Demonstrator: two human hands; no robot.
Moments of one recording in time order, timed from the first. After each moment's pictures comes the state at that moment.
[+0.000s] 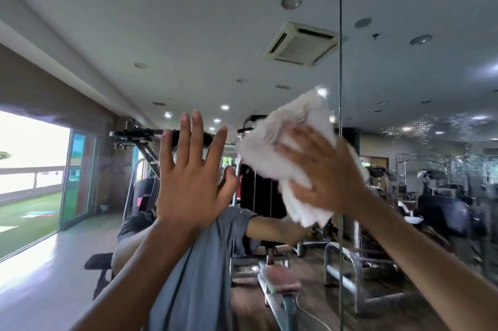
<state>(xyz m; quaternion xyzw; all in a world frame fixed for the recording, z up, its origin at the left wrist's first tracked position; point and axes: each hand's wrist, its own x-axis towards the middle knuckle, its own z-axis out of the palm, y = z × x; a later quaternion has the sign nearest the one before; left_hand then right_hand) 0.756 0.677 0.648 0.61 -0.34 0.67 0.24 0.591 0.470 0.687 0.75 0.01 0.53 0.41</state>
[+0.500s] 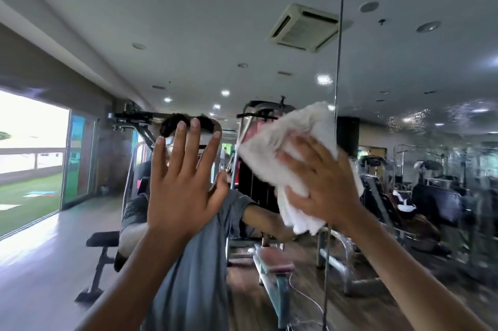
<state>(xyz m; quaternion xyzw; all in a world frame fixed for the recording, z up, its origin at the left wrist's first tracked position) 0.758 0.678 0.600 0.61 -0.35 0.67 0.22 0.587 0.460 0.631 0.75 -0.01 0.54 0.38</state>
